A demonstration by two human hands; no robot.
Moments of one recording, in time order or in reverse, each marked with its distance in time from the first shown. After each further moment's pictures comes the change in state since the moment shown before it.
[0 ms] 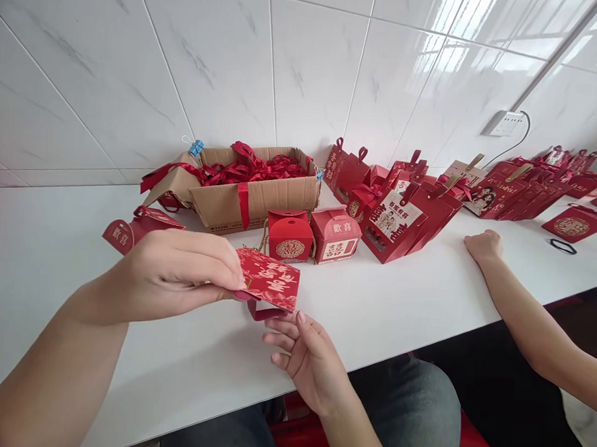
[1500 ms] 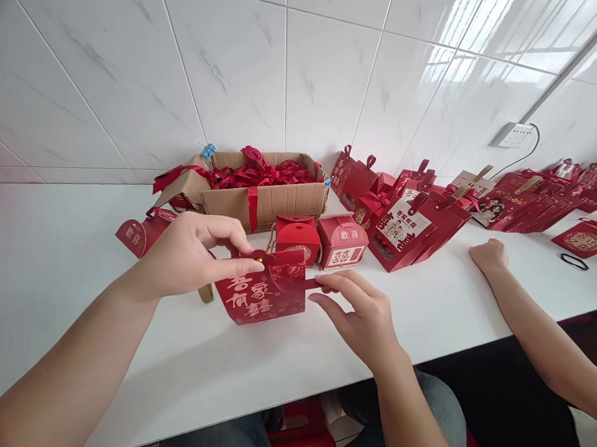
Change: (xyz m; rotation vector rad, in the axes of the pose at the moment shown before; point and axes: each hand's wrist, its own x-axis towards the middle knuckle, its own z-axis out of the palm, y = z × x) left_hand 0.007 -0.008 0.003 -0.075 0.170 -0.564; right_hand 0.003 -0.093 0.016 -1.579 -0.073 -1.293
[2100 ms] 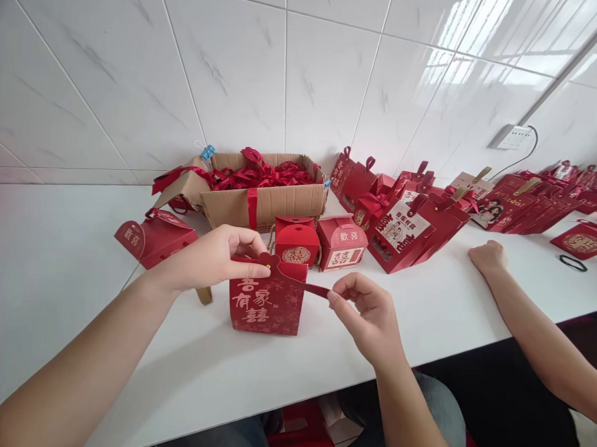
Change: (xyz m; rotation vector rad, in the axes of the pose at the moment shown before) left_hand 0.011 -0.018 0.011 -0.126 -0.216 -0.224; right_hand -0.009 0.007 -0.004 0.469 0.001 0.575
